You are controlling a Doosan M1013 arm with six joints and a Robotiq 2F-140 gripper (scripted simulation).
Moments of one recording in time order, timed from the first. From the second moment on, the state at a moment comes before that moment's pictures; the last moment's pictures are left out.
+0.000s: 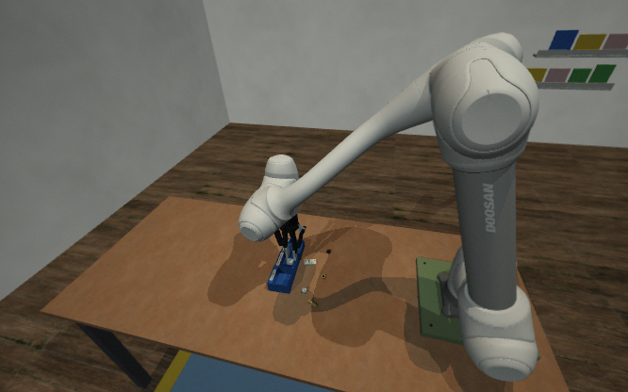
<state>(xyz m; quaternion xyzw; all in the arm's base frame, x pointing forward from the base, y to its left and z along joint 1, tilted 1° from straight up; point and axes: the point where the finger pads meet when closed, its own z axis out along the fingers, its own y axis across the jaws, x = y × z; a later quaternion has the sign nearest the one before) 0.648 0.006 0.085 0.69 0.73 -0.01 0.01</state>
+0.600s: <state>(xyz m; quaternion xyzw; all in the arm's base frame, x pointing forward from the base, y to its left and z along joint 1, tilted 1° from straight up) 0.666 -0.005 0.086 0.69 0.73 -0.01 0.01</state>
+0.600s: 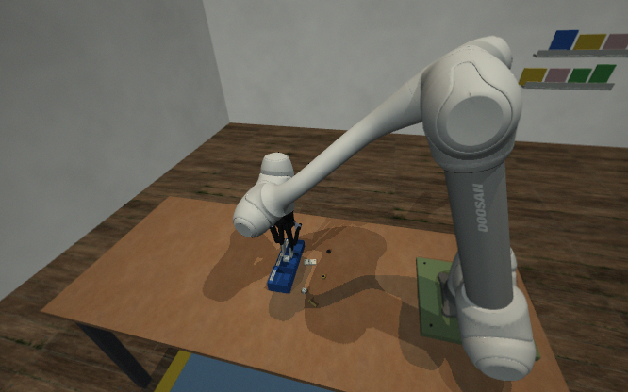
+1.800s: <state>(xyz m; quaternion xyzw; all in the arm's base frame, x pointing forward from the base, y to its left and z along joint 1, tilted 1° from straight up) 0.666 -0.006 0.034 0.69 0.73 -0.01 0.01</state>
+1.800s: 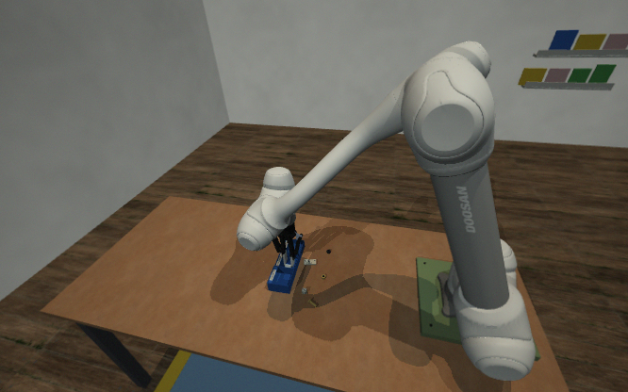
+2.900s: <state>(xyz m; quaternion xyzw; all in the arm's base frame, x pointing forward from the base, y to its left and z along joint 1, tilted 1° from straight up) 0.666 -0.006 0.044 0.69 0.73 -0.01 0.01</state>
